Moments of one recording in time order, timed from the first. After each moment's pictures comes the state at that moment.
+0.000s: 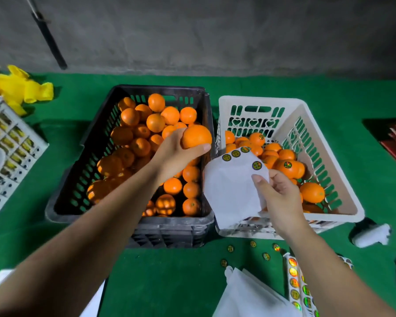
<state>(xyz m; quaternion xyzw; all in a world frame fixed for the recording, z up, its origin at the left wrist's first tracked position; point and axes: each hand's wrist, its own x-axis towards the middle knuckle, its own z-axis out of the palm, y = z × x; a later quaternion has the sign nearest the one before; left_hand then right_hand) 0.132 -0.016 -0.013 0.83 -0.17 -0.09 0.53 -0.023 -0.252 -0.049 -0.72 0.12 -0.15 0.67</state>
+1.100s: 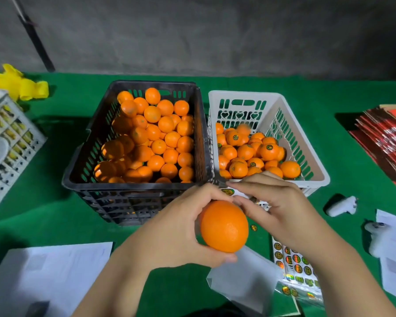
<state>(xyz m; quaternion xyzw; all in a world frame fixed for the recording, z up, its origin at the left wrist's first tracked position) -0.096 0.037 0.035 0.78 -0.38 -0.17 0.46 -0.145 -0.207 0.049 -0.92 -0.18 -0.16 0.30</state>
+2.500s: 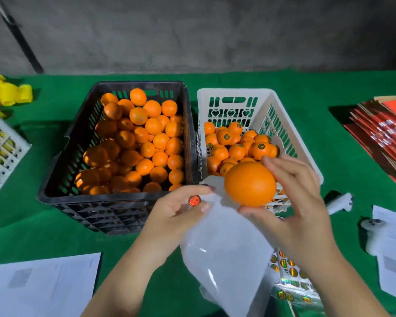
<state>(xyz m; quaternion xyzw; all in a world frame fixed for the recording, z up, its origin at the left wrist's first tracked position) -0.078 -0.006 -0.006 0.65 -0.11 -0.23 0.72 -0.153 -0.234 0.033 -0.89 -0.07 -0.33 0.30</state>
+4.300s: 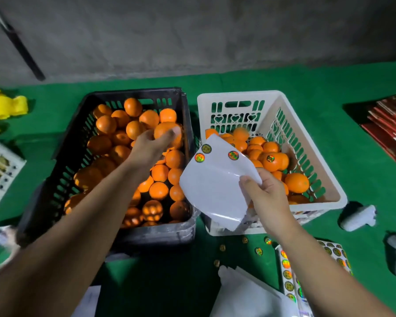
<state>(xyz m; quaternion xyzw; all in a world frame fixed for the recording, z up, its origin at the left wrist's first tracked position) 0.143 -0.026 0.003 0.79 -0.02 -0.13 0.60 -0.033 -0.251 -0.039 -0.68 0.17 -0.13 0.70</state>
